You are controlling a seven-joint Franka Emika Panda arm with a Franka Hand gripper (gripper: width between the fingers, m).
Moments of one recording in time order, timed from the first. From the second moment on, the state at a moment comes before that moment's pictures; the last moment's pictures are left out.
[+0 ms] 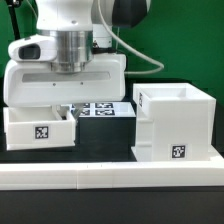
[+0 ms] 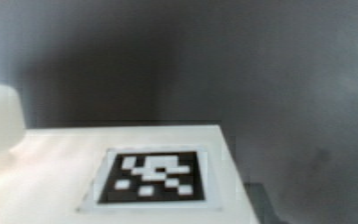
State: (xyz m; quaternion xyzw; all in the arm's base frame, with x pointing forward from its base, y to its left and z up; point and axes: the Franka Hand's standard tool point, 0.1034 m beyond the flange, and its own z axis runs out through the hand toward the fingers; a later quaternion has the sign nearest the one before) arm 0.530 -0.074 0.044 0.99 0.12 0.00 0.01
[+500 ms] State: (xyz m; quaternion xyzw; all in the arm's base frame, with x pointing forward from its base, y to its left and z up) arm 0.528 -0.074 0.037 0.96 0.29 -0.01 0.02
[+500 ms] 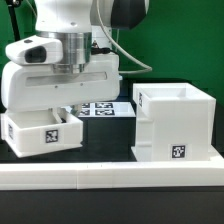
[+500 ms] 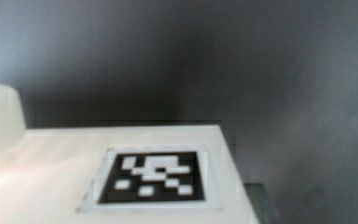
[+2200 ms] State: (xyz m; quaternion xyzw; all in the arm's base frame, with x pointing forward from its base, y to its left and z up) arm 0.520 -0.065 0.030 0.72 0.70 -0.04 0.01
